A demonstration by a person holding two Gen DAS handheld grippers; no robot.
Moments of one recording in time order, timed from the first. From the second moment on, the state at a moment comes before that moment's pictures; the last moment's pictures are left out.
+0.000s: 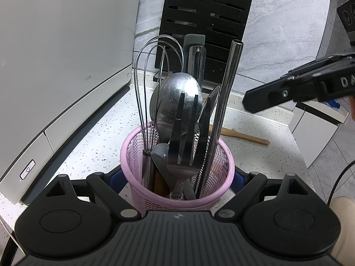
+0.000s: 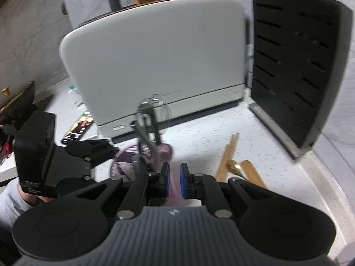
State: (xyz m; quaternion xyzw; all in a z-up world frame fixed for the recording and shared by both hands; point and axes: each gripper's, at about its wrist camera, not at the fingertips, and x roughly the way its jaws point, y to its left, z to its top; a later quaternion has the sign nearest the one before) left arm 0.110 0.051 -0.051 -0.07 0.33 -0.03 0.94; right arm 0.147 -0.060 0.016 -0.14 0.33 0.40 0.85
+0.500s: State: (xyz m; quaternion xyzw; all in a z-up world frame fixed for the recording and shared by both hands) left arm 0.110 0.051 -0.051 -0.07 0.34 -0.03 0.94; right arm 0.196 -0.076 -0.001 -0.23 0.38 0.32 0.83
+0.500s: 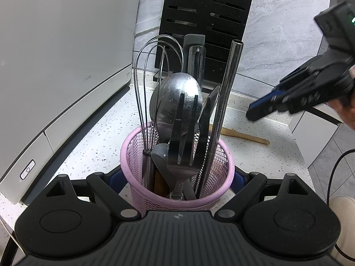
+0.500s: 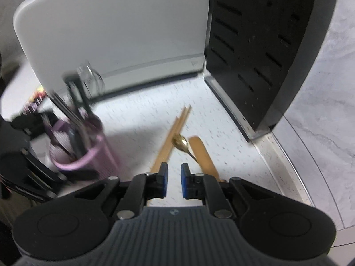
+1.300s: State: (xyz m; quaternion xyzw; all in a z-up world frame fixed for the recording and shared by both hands) left arm 0.111 0.051 -0.051 -0.07 0.34 -0.03 0.94; right arm 0.231 -0.047 -0.062 -0.17 0.46 0.30 0.82
